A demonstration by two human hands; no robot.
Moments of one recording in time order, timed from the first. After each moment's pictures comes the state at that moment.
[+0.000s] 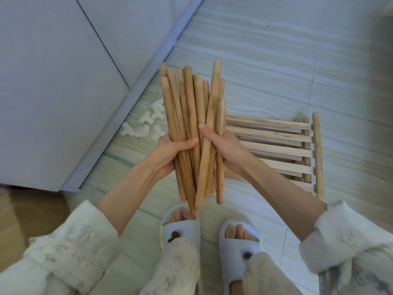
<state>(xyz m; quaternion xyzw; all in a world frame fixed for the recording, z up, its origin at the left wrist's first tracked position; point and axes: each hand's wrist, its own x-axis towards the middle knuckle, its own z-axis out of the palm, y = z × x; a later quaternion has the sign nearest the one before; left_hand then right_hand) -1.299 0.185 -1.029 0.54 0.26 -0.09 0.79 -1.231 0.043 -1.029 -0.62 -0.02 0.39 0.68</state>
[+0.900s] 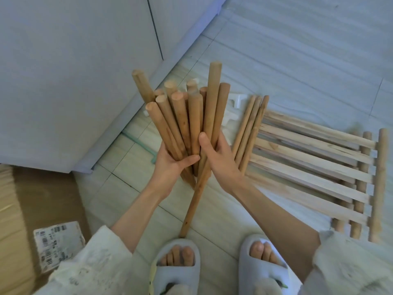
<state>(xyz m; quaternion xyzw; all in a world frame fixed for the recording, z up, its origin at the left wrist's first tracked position) -1.349 0.250 -1.109 0.61 0.32 0.09 0.72 -1.270 0.148 -1.096 -0.65 -0.11 0.34 0.67</state>
